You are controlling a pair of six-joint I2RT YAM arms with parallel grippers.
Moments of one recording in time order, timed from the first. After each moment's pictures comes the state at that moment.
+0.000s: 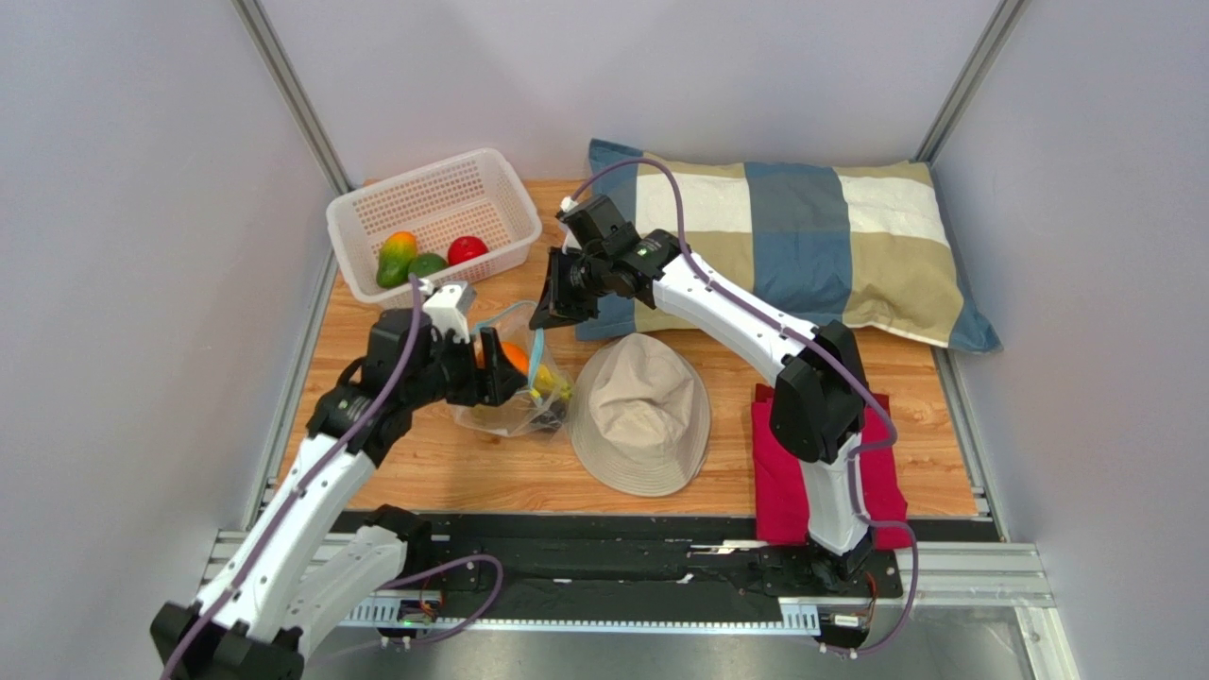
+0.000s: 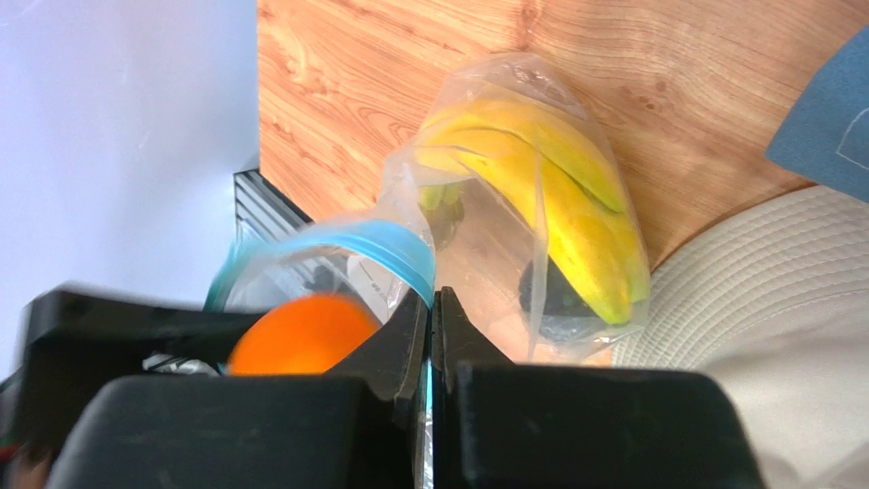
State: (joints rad) left arm -0.35 0.83 0.79 -0.59 0.25 -0.34; right arm 0.77 2.02 1.89 -0.65 -0.36 0.79
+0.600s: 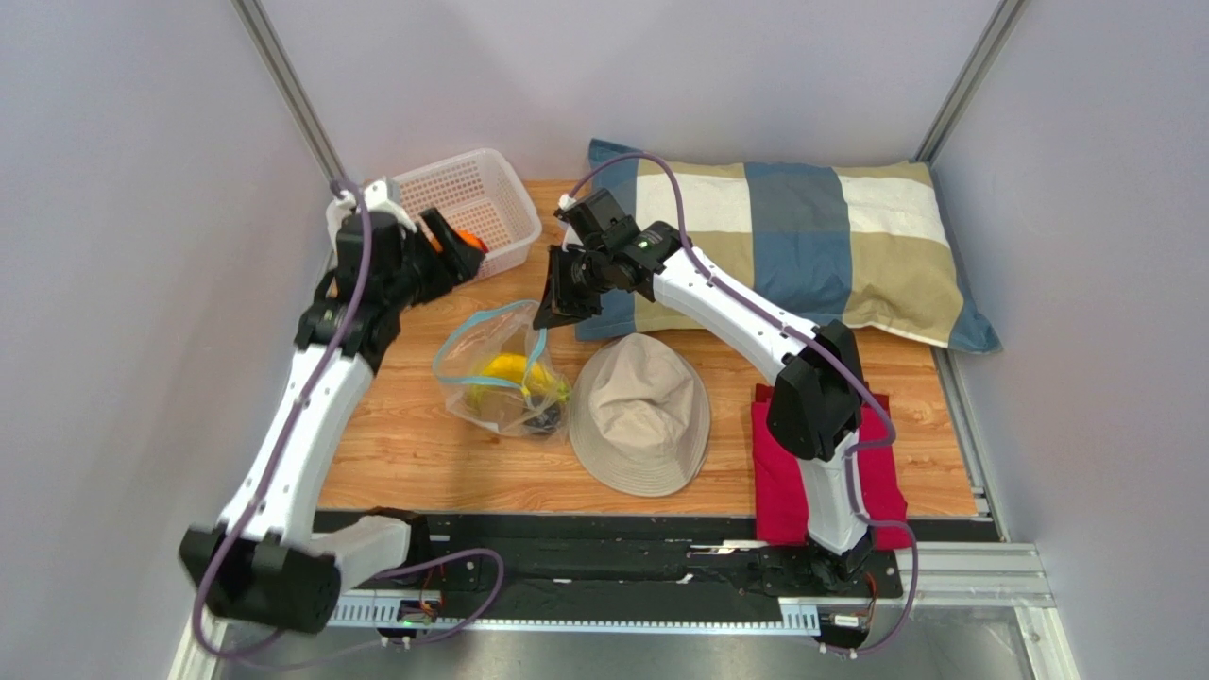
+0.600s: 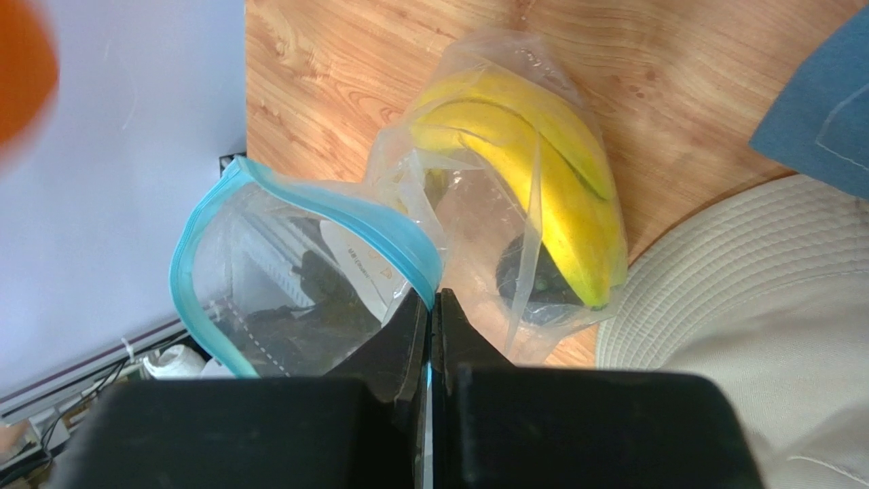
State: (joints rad) left arm -0.17 1.10 1.16 -0.50 0.03 -0.58; right arm 0.76 2.03 1.95 -0.74 -0.37 0.74
